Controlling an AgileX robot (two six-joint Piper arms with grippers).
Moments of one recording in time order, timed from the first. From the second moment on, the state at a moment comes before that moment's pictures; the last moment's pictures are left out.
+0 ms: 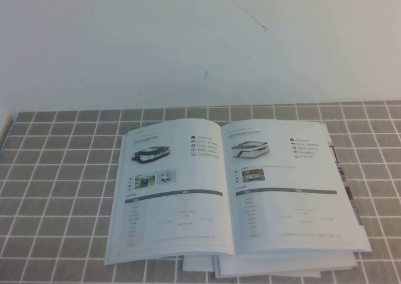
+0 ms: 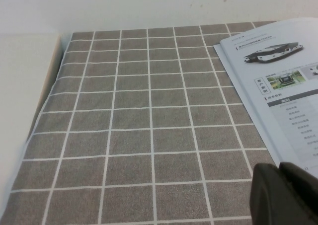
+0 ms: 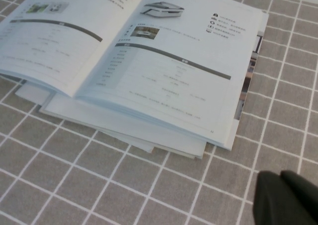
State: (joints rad) right arm 0.21 0.23 -0.40 0.22 0.83 -0.26; left arm -0.08 -0.01 0.02 0.00 0.35 -0.07
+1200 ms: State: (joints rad) right arm -0.09 -0.01 -0.08 0.04 0.40 -0.26; left arm -0.08 -0.01 0.02 0.01 0.35 -0.07
